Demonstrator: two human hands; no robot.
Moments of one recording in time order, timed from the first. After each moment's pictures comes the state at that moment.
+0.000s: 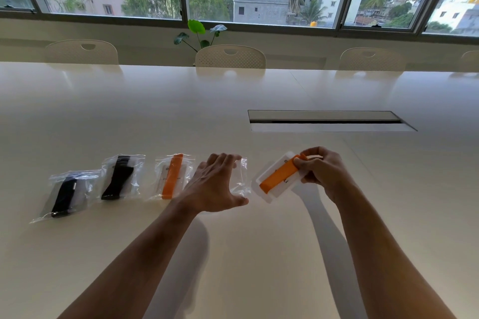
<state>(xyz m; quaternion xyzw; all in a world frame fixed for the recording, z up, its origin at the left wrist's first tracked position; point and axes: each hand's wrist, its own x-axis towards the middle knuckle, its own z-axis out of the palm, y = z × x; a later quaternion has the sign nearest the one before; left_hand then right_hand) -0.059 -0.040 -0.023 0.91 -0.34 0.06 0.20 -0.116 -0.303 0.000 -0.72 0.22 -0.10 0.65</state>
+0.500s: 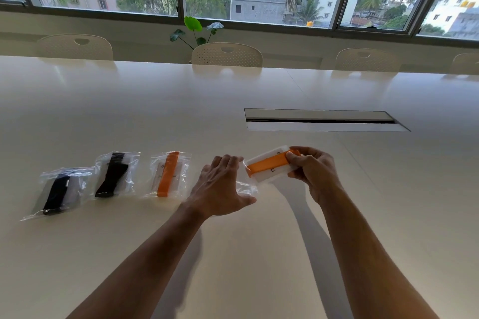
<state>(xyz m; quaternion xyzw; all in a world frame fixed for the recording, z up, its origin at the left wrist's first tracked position) -0.069 -0.060 -0.036 0.92 -0.32 0.07 0.21 -0.122 -0.278 0.002 -0.64 0.20 -0.15 0.72</state>
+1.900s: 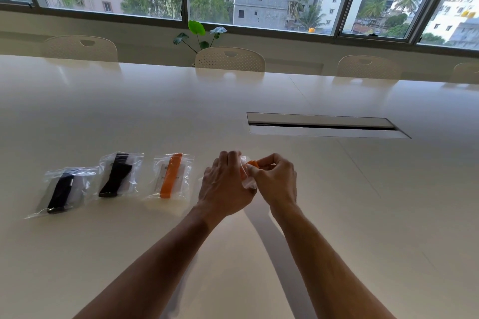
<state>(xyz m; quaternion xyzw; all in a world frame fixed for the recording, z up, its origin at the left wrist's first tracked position) -0.080 -0.073 -0.029 0.91 -0.25 0.18 0.27 -0.119 -0.187 -0.005 -0.79 0.20 -0.23 0.53</state>
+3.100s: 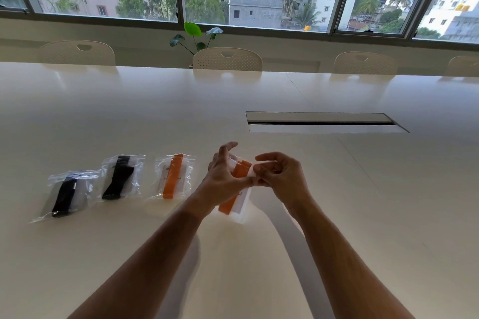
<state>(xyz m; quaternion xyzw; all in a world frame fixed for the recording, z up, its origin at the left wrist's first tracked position) -0.070 -0.058 -0.021 0.83 -0.21 -0.06 0.52 -0.130 -0.215 -0.011 -0.74 0.04 -0.14 0.66</state>
